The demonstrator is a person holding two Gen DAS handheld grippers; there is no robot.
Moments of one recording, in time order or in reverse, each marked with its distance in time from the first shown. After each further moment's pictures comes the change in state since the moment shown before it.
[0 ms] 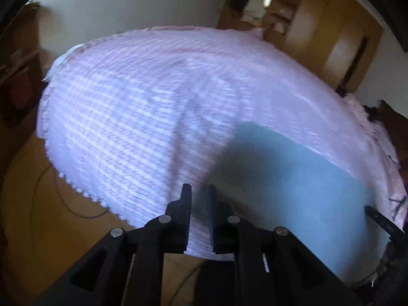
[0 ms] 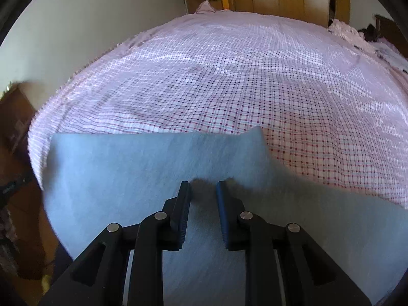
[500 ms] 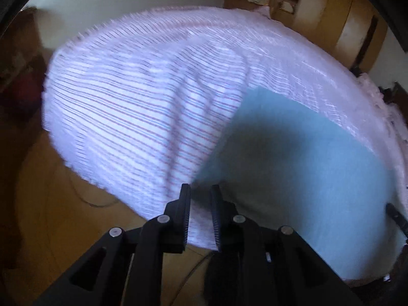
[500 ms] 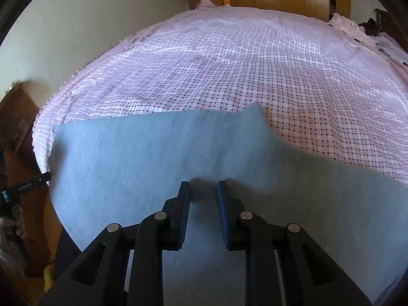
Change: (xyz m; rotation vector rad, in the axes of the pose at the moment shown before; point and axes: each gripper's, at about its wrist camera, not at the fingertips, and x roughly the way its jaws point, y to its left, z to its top) left arm 0.023 -0.002 -0.011 0.018 0.092 0.142; right arm 0.000 0.000 -0.018 0.008 0.025 -0.002
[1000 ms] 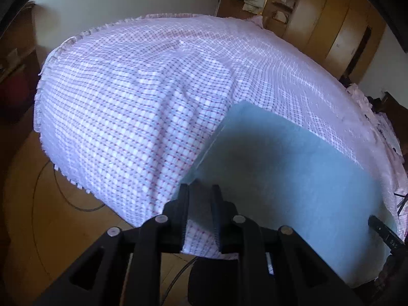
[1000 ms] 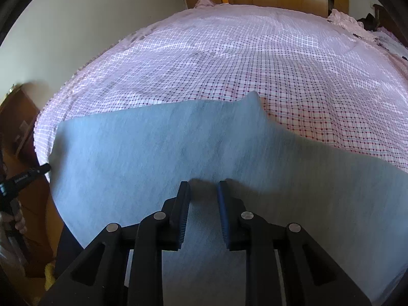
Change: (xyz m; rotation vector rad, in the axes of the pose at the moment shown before) left arm -0.004 0.004 0.006 -0.028 -0.033 -0.092; right arm 0.003 -0.001 -0.010 -0.001 0.006 0.006
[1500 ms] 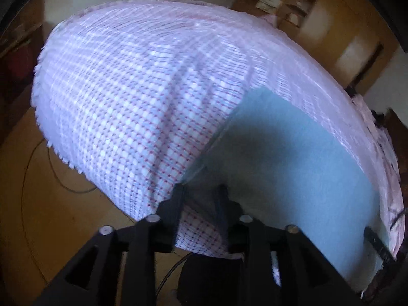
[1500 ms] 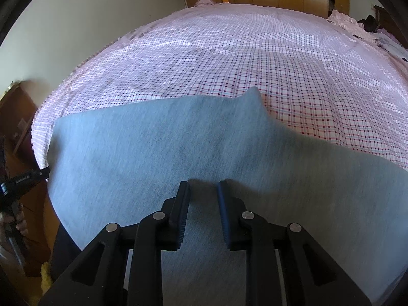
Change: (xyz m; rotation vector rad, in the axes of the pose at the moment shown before) left arm 0.025 0.010 -0.011 -0.121 0.051 -0.007; right arm 0.004 0.000 0.000 -0.005 0.003 -0.007
